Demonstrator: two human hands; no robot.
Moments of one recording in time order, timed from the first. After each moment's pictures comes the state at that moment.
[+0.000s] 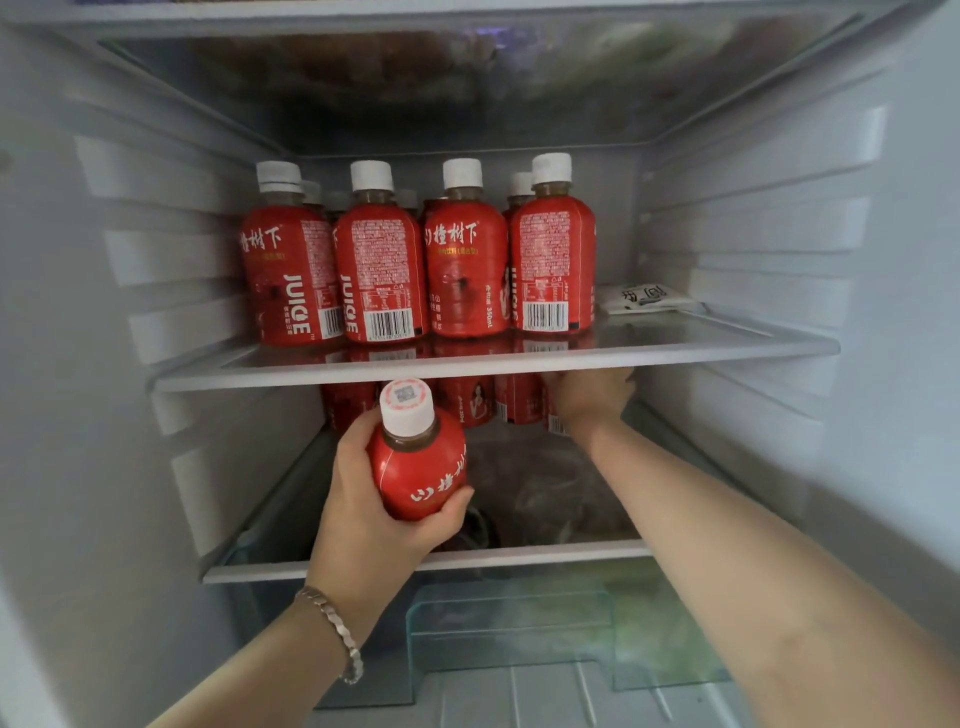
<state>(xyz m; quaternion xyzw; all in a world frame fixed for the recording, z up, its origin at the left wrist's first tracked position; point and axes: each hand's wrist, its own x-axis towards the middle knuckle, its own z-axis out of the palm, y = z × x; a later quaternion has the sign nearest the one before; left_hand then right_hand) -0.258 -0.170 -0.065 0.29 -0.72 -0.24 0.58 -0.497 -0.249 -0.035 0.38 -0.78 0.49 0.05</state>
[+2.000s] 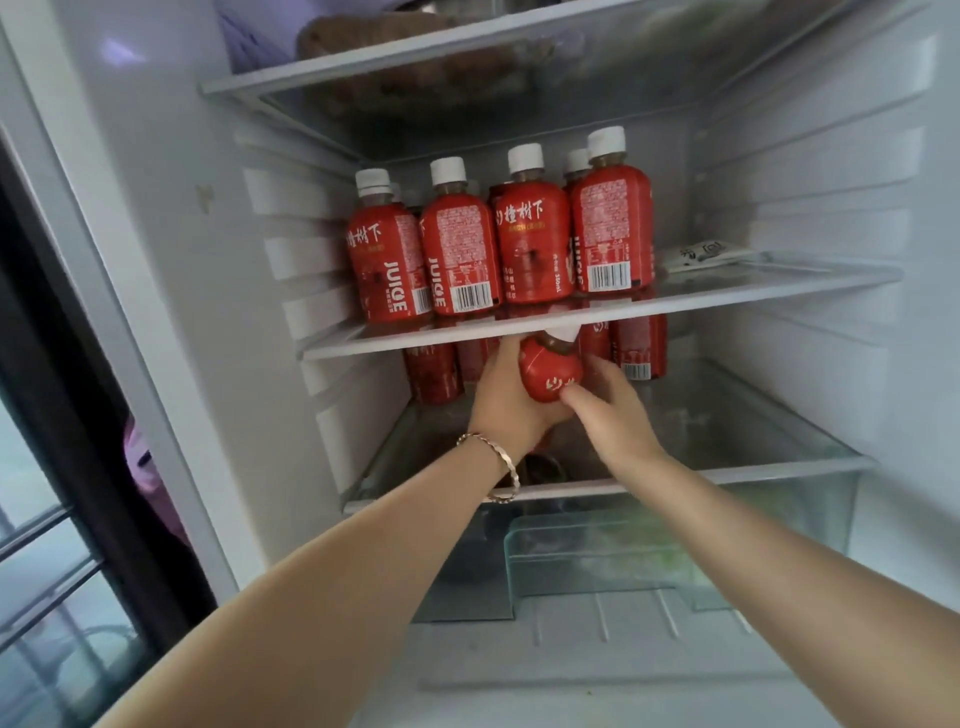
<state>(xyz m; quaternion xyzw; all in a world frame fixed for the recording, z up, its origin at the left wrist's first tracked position) -0.295 -0.205 -0.029 0.31 -0.82 -0.20 0.44 -0.385 -0.143 -0.045 0.48 -0.53 0.66 -0.23</state>
